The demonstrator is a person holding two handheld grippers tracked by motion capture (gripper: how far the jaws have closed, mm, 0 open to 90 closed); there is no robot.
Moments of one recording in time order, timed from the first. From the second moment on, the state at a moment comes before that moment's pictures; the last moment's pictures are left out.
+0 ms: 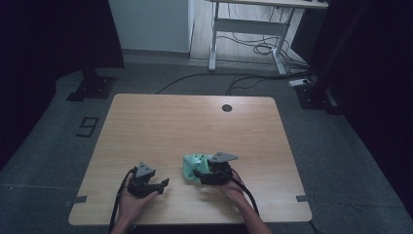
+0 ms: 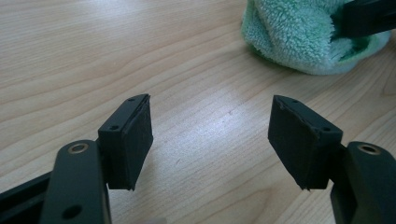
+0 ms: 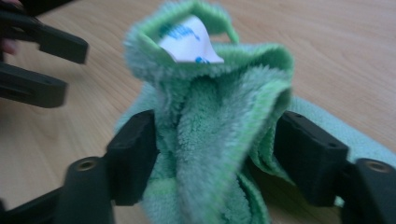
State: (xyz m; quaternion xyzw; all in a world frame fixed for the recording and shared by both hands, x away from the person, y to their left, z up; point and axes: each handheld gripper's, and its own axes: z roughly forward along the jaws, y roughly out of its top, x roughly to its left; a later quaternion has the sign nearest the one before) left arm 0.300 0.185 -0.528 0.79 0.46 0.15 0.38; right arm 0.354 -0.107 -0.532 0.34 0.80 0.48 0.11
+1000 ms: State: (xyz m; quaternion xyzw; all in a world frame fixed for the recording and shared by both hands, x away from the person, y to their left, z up) left arm 0.304 0.161 -0.513 0.79 0.44 0.15 0.40; right arm 0.336 -0.139 -0.512 0.33 0.80 0.48 0.10
